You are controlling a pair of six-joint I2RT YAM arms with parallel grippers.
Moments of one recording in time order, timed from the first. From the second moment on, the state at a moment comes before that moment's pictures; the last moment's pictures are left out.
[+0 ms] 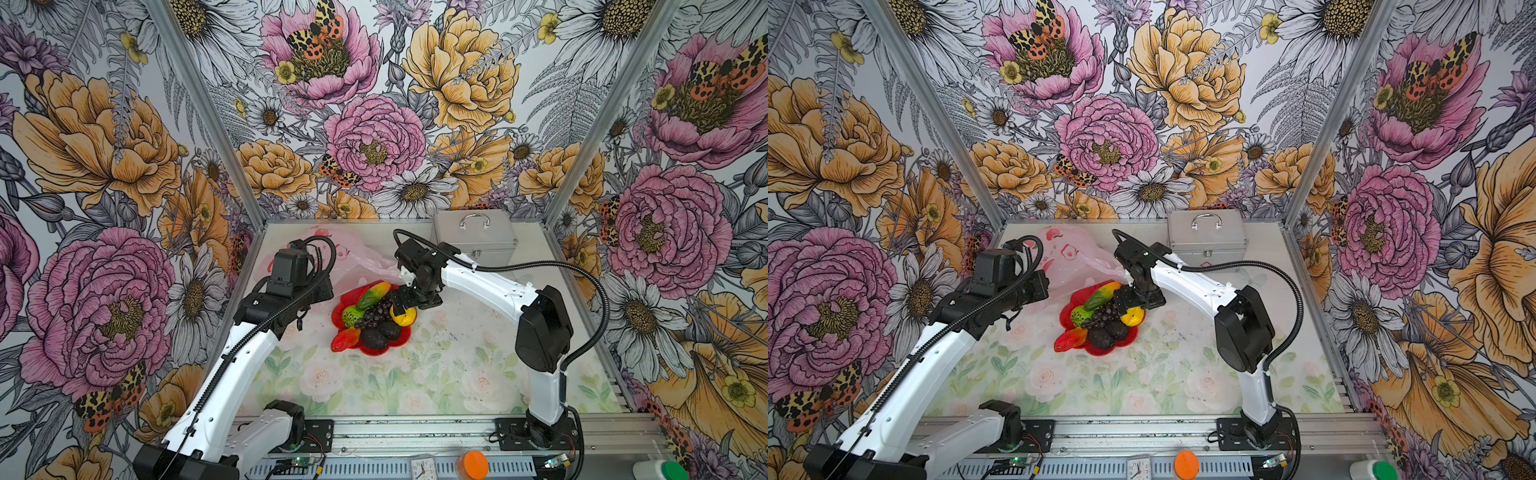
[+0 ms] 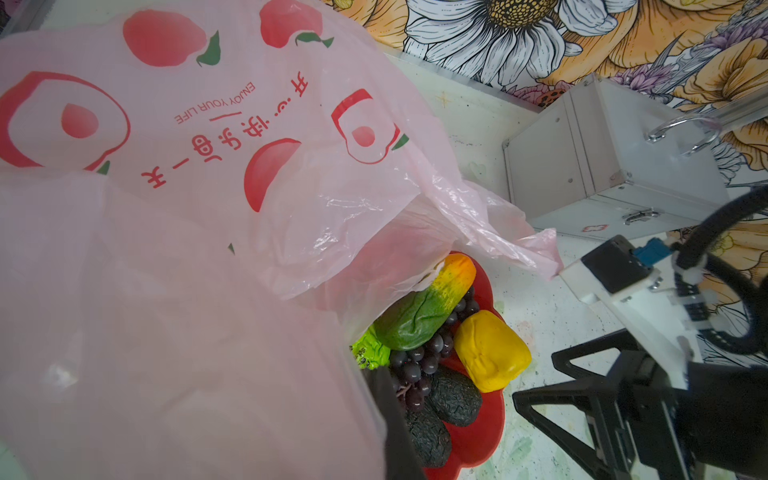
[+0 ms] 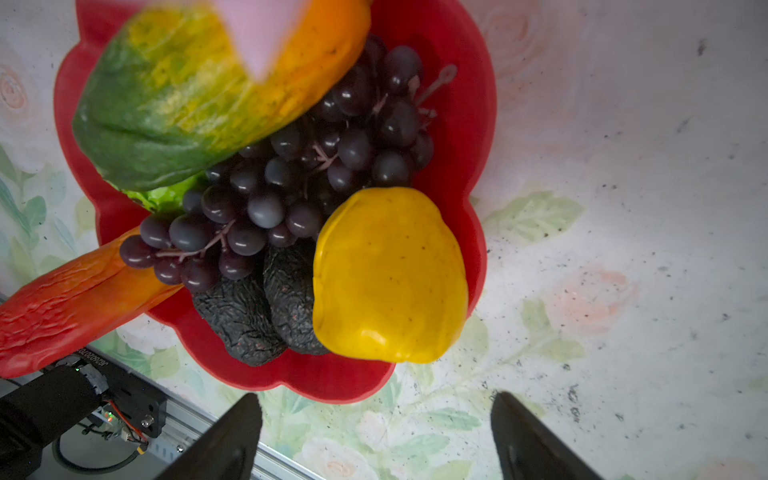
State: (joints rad) left arm -0.25 1.03 1.07 -0.76 0.01 -0.45; right arm 0.73 1.99 1.77 -1.16 -0.19 0.39
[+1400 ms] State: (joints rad) left arm -0.25 1.06 1.07 -0.75 0.01 -0.45; right arm 0.73 2.14 1.86 -1.16 -0.17 0.34
